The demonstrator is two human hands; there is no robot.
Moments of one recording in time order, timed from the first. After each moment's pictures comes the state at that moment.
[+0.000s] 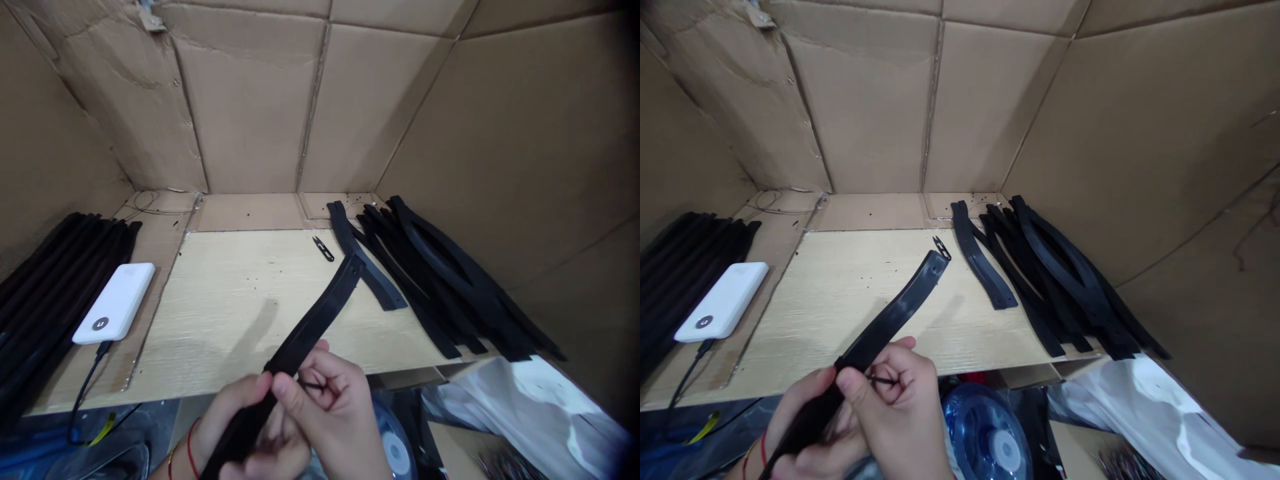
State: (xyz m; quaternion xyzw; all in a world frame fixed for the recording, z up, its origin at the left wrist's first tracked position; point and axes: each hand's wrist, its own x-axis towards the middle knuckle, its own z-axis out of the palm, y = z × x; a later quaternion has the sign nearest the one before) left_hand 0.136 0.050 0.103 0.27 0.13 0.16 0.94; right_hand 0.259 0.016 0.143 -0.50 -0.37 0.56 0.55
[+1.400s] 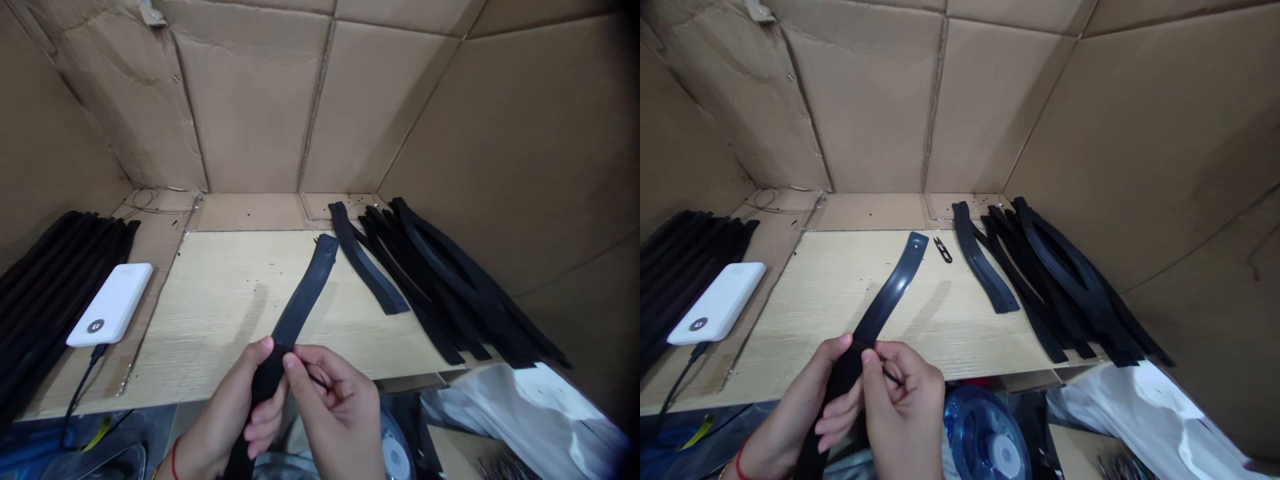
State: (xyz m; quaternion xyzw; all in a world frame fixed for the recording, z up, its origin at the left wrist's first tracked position) left_hand 0.146 0.066 0.103 0.33 0.30 0.20 0.87; right_hand 0.252 0.019 0.128 -0.58 -0.36 0.41 0.60
